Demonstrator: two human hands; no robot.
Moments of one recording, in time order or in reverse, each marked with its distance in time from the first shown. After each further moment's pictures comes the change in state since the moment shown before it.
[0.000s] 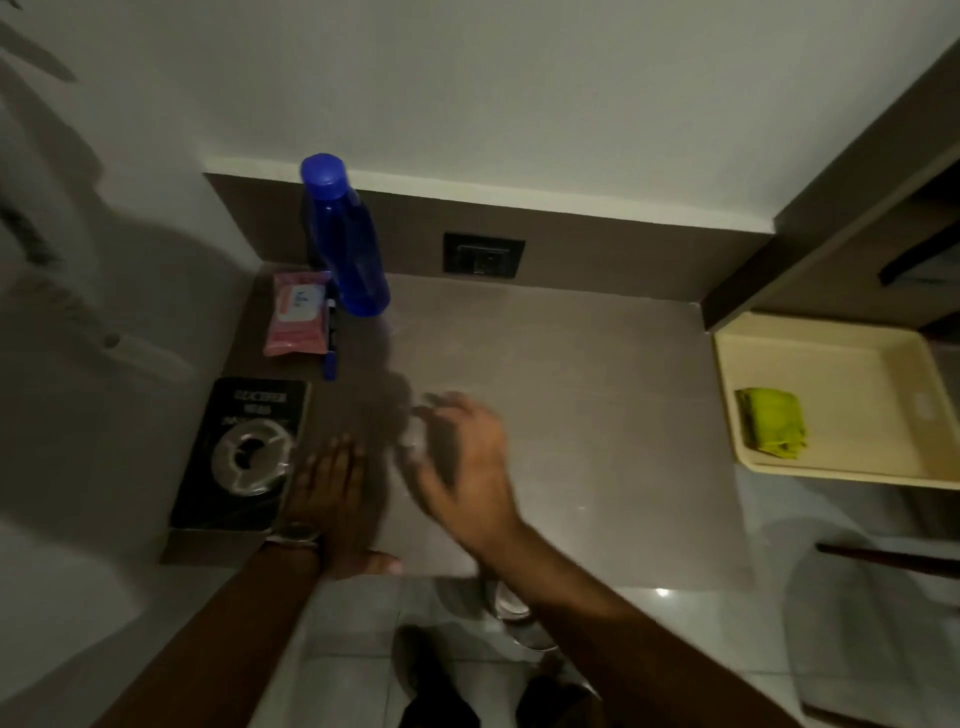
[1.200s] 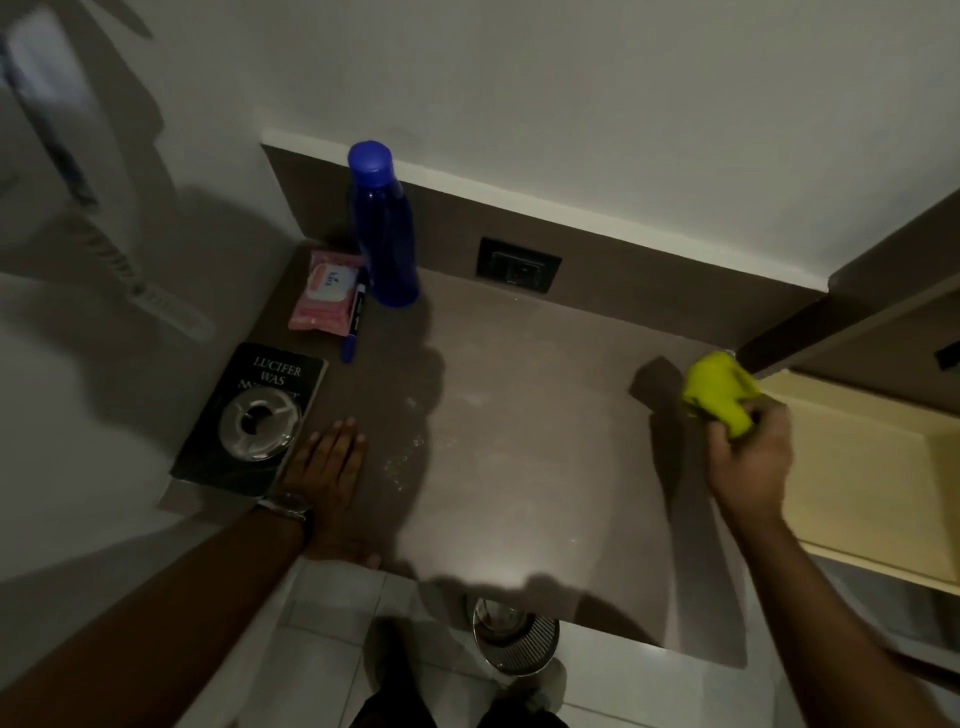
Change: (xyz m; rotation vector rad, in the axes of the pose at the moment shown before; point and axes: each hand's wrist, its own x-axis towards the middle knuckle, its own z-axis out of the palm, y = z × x) left_hand 0.004 0.004 0.001 0.001 -0.157 -0.106; right_hand 0.043 0.230 -0.228 -0.334 0.285 0.327
